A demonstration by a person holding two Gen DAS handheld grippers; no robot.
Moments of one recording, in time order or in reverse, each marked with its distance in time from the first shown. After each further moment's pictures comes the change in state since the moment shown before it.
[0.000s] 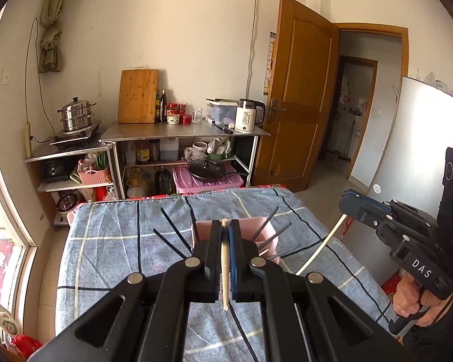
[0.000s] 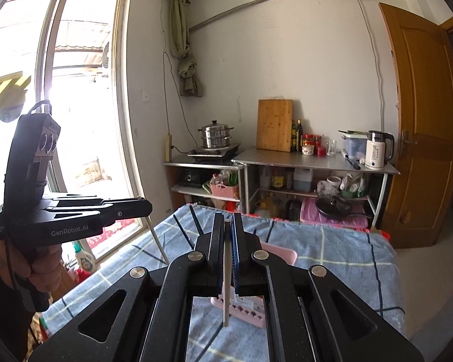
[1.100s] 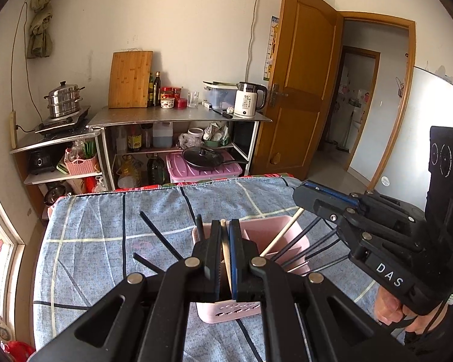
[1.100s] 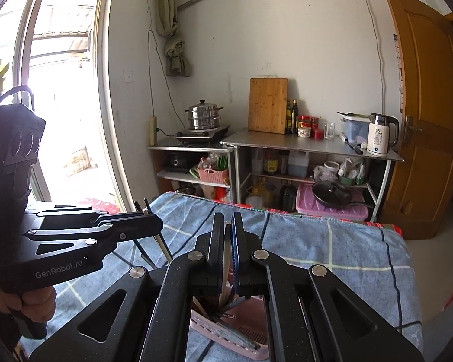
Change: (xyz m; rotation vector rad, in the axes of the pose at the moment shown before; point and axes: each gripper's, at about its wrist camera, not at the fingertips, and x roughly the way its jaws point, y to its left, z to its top) left arm 0.096 0.022 -0.023 0.001 0.075 -0.031; right arm 0.107 -0.019 -0.020 0.008 0.095 -0.041
